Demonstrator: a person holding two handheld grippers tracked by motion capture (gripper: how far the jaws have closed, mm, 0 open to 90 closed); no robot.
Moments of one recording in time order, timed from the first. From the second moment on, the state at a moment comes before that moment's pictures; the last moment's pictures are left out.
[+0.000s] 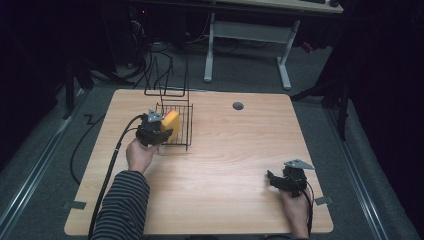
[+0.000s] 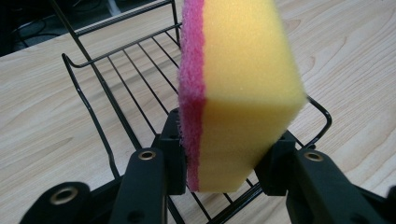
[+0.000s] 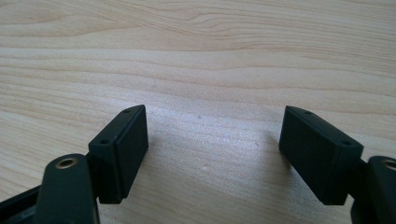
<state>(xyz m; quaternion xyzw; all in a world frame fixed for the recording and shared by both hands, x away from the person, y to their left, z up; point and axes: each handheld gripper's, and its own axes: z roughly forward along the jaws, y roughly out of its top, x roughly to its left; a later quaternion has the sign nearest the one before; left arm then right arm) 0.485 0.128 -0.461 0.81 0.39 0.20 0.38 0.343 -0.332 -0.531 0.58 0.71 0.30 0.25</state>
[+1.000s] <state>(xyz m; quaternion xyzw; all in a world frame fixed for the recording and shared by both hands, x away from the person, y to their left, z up) 0.481 0.132 -0.454 0.80 0.41 0.19 0.38 0.343 -0.332 -0.531 0.58 0.71 0.30 0.25</state>
